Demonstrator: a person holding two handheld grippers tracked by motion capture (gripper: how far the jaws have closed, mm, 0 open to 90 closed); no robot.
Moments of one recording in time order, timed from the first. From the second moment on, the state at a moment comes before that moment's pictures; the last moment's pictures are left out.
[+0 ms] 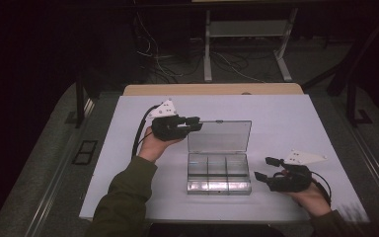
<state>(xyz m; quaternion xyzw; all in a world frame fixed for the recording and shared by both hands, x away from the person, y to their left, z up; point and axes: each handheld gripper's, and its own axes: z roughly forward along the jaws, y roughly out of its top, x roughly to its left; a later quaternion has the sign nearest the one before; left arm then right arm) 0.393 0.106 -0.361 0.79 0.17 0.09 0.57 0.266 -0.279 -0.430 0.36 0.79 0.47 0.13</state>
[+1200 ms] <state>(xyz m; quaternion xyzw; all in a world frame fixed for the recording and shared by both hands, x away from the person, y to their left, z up) 0.437 0.101 -0.392 0.79 0.20 0.09 0.58 0.251 -0.287 -0.442 0.38 0.79 0.47 0.14</state>
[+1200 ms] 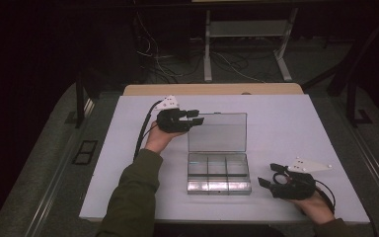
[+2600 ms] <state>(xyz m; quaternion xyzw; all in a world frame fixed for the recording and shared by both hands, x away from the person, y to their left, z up) 0.448 0.089 -0.419 0.81 0.25 0.10 0.52 0.252 -0.287 -0.445 0.37 0.79 0.46 0.14</state>
